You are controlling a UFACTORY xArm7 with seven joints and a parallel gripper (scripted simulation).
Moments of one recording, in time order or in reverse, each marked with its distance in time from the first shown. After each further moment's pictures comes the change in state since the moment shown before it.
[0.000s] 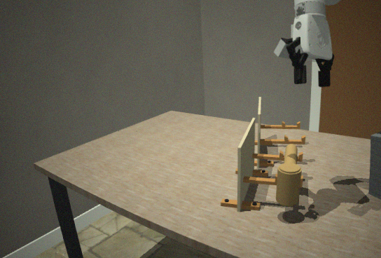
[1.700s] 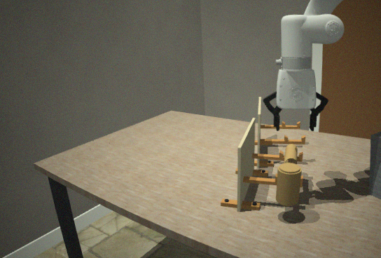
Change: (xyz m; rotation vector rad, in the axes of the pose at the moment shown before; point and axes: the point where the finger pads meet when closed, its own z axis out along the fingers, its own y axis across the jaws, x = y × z) arm 0.092 0.041 0.108 -0.103 0.248 0.735
